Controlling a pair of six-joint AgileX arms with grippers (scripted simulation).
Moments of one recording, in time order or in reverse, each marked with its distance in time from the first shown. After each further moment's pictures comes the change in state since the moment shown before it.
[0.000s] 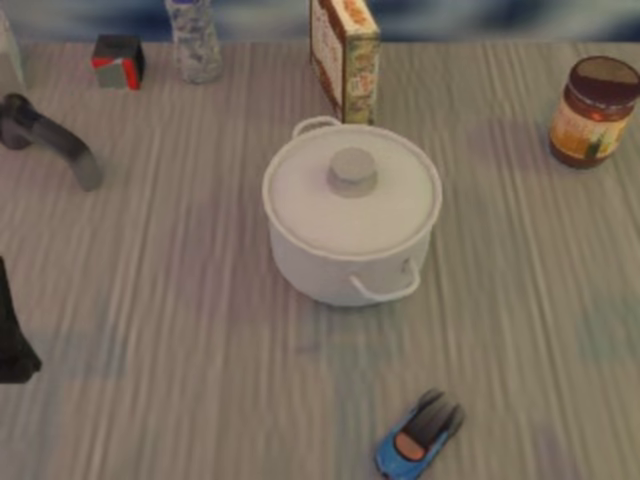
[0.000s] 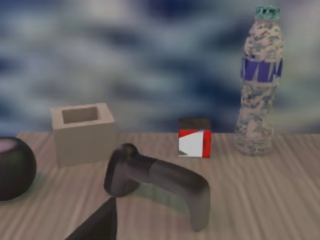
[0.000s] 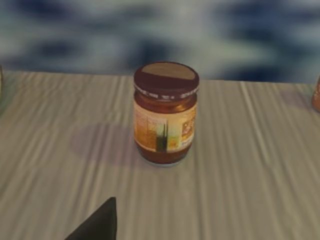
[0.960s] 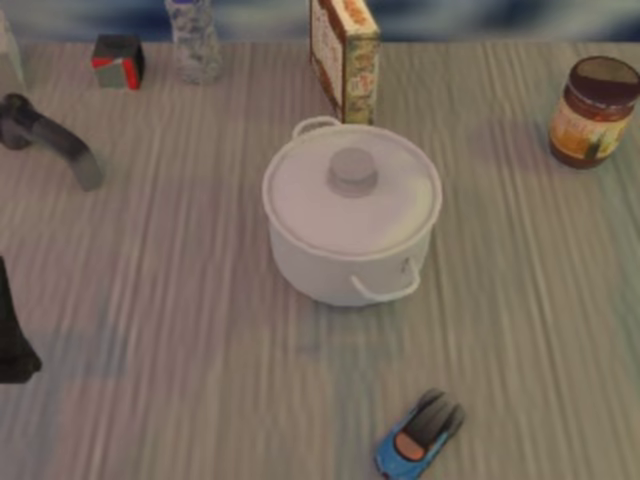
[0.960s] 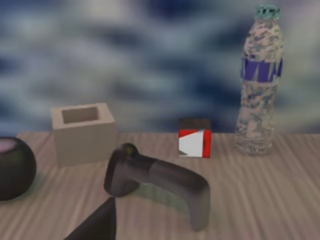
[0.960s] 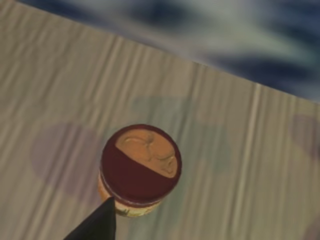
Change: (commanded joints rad) left arm 0.000 0.000 0.000 0.000 0.000 0.000; right arm -0.036 1.444 1.585 -0.683 -0.065 -0.286
